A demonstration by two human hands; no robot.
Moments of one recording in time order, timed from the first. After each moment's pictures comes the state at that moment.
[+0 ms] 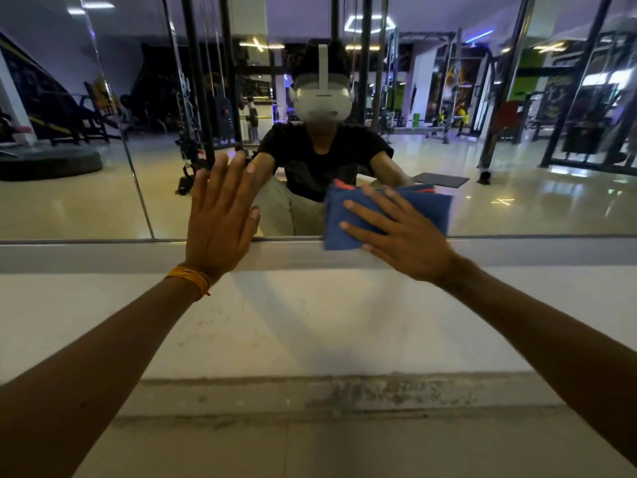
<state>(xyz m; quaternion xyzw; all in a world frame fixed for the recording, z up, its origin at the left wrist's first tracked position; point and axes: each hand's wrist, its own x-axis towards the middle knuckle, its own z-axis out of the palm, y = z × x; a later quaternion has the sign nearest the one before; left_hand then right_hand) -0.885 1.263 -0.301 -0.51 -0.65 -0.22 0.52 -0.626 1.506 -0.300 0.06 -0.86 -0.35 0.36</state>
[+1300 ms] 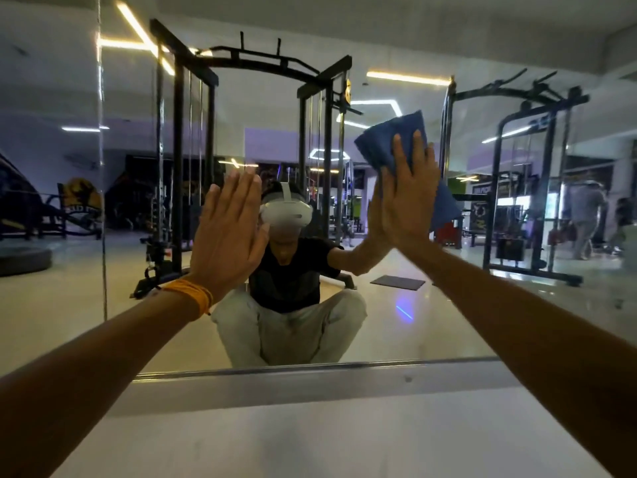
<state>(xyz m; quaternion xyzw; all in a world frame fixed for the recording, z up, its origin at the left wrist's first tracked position) -0.862 1.316 -0.129 -0.48 -0.63 -0.25 0.56 -0.645 1.517 -0.060 -0.21 -0.67 -0.14 0.70</state>
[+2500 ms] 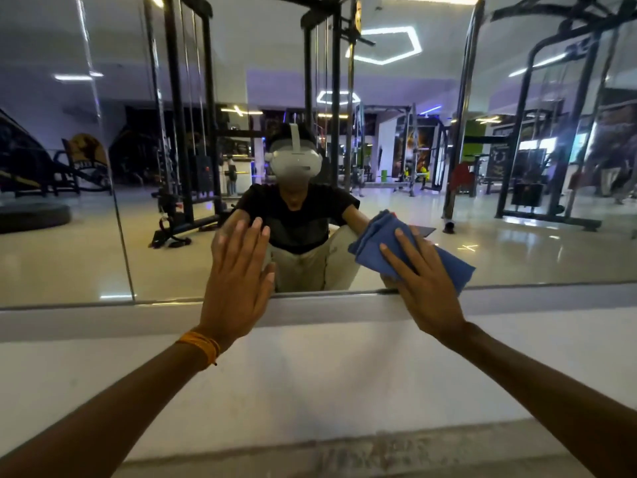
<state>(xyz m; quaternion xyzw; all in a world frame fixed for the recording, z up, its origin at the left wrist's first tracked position) -0.843 1.290 -0.299 -0.53 -0.67 -0.23 0.47 -0.574 1.523 -0.305 -0.12 -0.83 -0.21 0.49</state>
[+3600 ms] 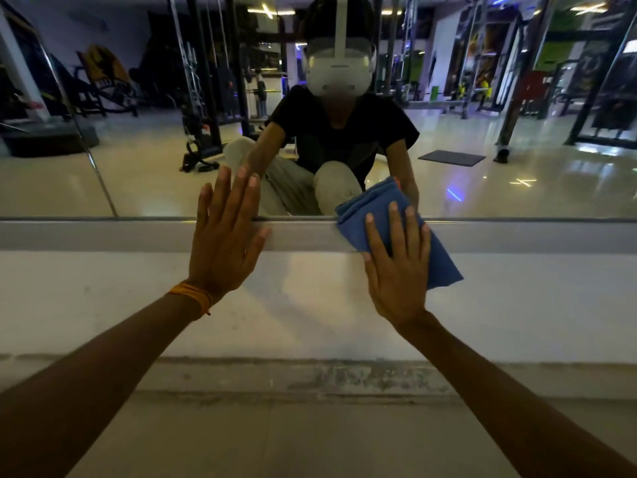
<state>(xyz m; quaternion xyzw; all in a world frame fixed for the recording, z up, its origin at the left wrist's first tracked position) -0.836 1.292 -0.354 -0.51 -0.69 -0.20 0.48 -0.623 1.498 -0.411 -0.20 -0.80 -0.15 0.54</state>
